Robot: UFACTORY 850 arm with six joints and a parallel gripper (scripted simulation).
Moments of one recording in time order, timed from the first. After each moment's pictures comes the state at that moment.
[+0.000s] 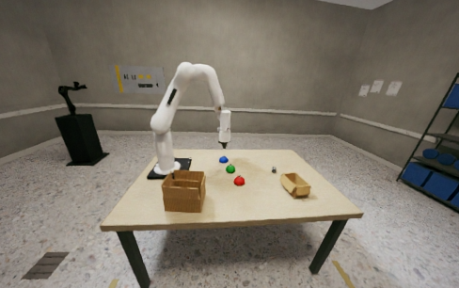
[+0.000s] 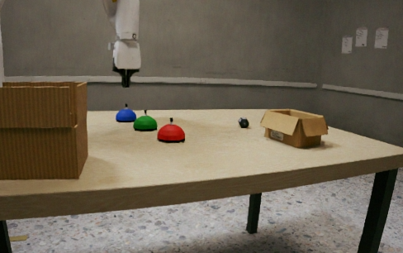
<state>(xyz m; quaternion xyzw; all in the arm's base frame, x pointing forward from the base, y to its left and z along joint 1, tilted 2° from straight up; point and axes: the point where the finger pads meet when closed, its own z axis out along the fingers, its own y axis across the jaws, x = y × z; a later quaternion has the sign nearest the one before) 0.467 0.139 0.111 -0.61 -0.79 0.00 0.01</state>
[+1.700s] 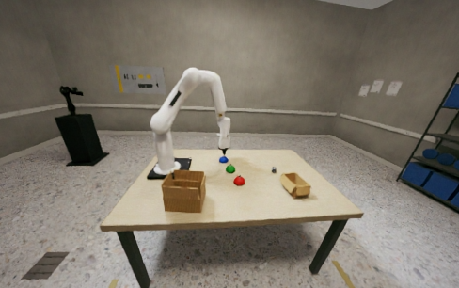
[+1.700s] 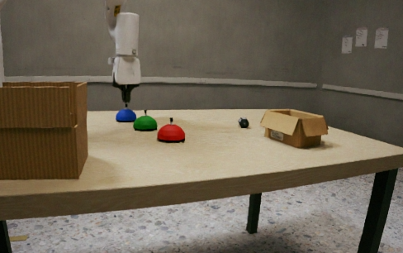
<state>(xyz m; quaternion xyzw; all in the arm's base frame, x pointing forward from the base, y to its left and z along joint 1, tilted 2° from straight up) 0.467 0.139 0.053 -0.61 -0.79 0.00 0.01</state>
